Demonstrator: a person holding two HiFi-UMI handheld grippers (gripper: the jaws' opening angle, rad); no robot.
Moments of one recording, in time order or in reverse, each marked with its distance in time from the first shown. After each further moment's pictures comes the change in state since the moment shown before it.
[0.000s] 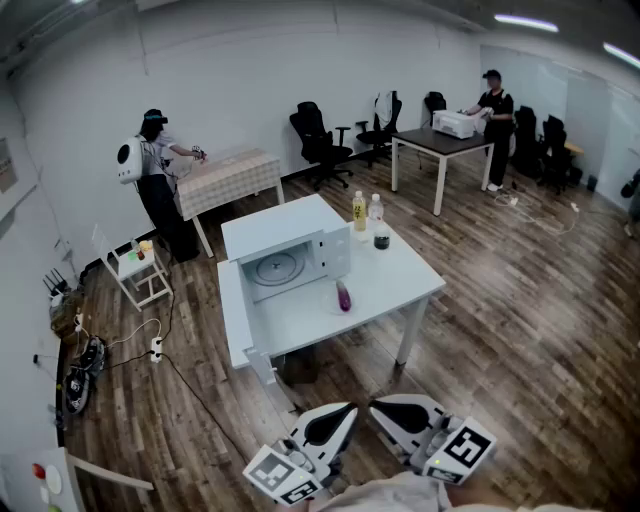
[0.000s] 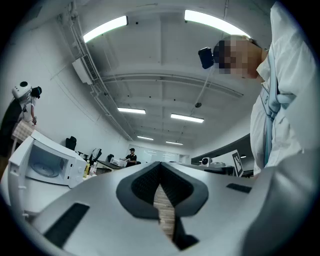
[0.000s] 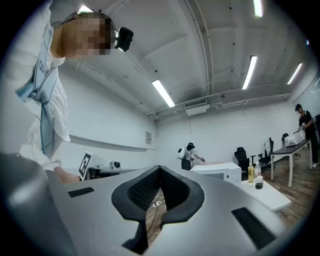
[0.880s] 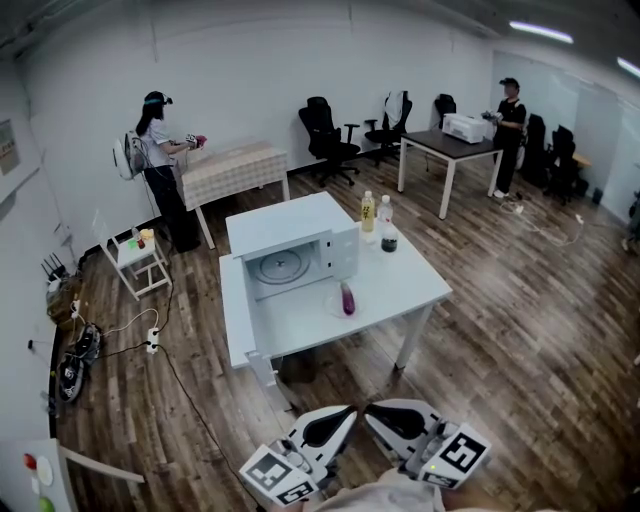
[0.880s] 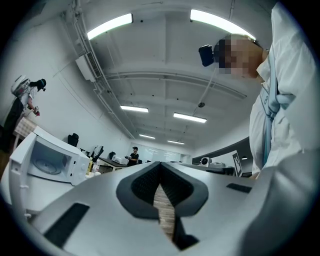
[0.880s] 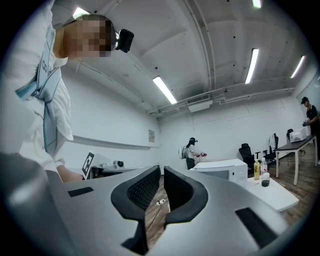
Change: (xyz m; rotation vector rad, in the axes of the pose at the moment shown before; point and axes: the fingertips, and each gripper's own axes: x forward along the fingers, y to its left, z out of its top) left arm -0.005 0.030 -0.005 -0.029 0.021 0.013; right arm 0.028 -0.004 -0.014 0.022 0.014 0.041
